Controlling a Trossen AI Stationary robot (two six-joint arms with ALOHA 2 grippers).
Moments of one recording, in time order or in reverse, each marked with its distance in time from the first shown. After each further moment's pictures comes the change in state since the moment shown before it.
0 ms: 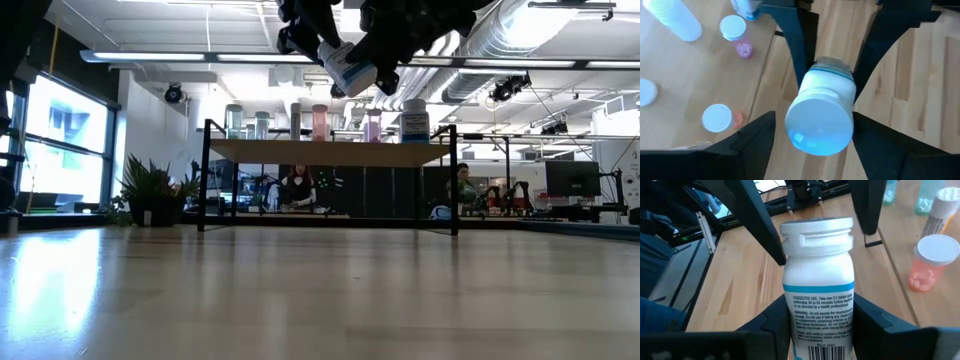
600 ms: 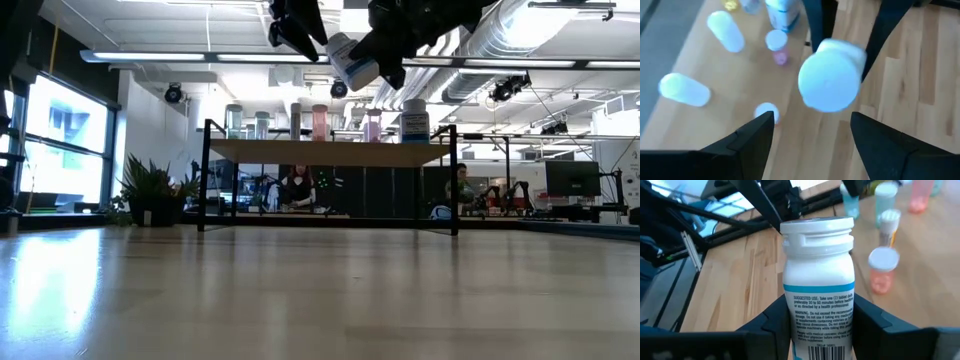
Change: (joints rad) left arm 0.045 -0.052 0.000 -0.007 -0.057 0.081; right arm -0.060 -0.044 0.000 0.008 0.047 0.037
